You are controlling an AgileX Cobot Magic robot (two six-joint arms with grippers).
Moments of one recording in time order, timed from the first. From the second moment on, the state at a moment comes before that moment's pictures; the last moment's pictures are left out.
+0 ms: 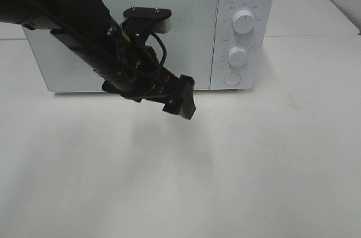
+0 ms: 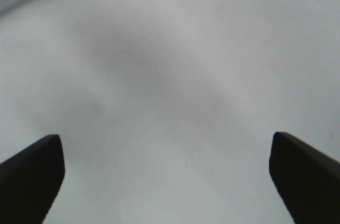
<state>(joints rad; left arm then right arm) -0.70 1.84 -1.21 -0.32 0.58 0.16 0.07 0.00 -0.50 -0.09 1.01 0.07</state>
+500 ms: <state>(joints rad) -0.70 1.66 -1.21 -0.04 0.99 -0.09 0.07 0.00 -0.50 -0.09 1.01 0.07</state>
